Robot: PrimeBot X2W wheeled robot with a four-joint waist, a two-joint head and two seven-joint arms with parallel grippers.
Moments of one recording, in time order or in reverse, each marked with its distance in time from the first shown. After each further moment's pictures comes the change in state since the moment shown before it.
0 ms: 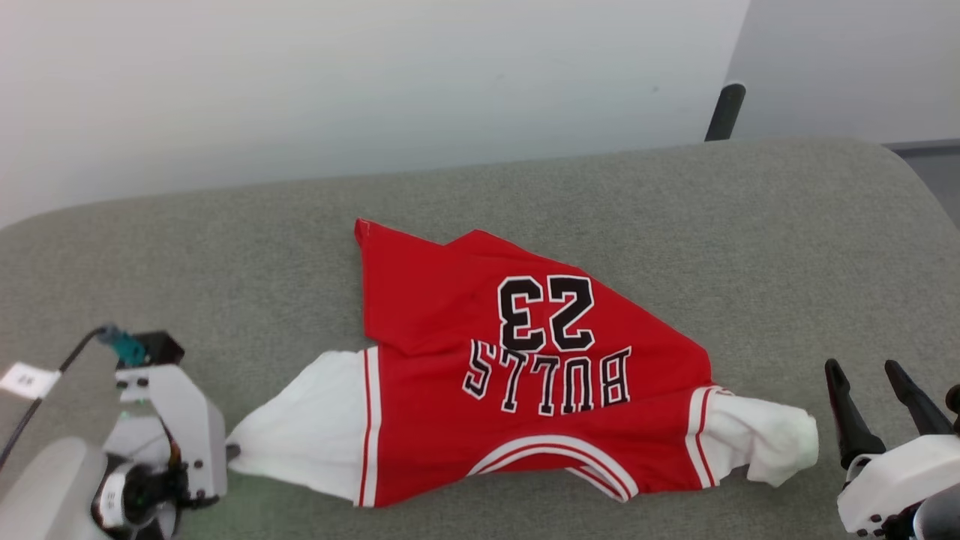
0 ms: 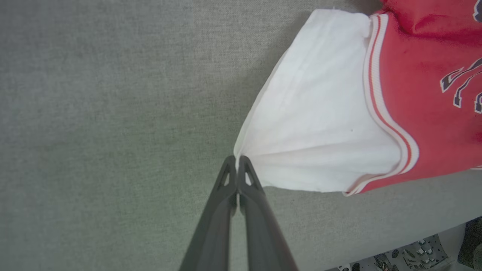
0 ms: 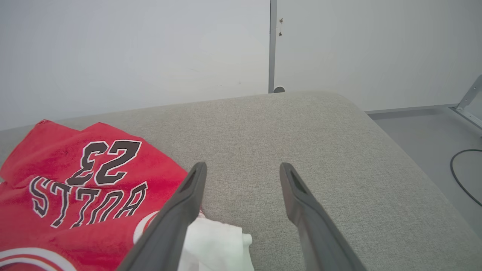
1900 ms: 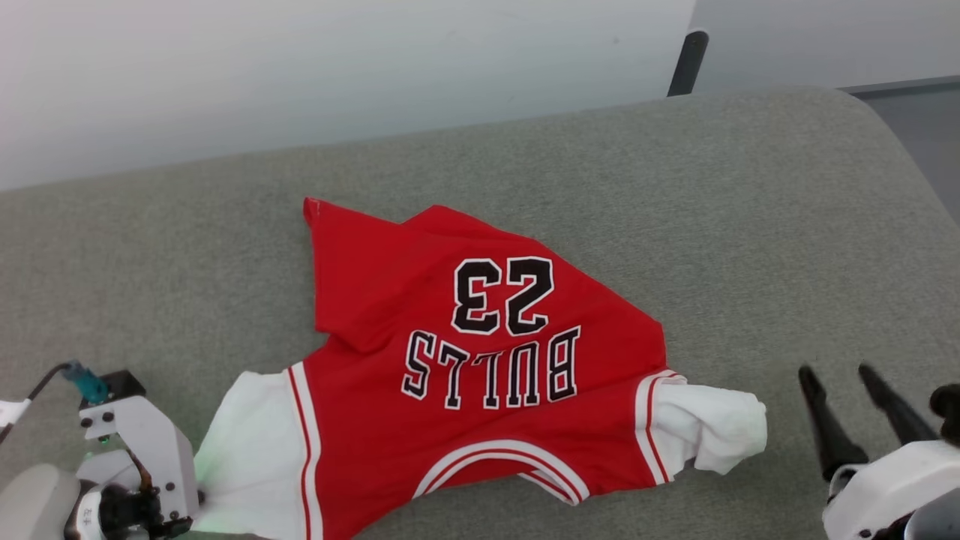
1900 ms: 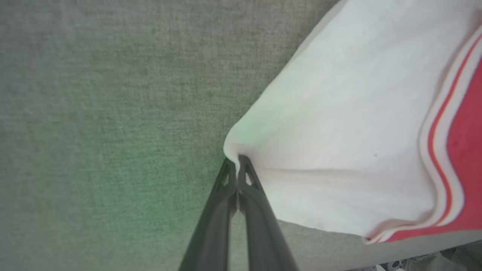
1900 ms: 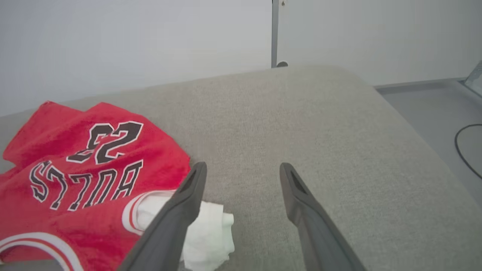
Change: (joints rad) left arm 0.079 0.030 0.014 0.032 -0.048 0.119 0.072; right arm 0.055 0.030 0.038 -0.187 0.027 0.000 0.125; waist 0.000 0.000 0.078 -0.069
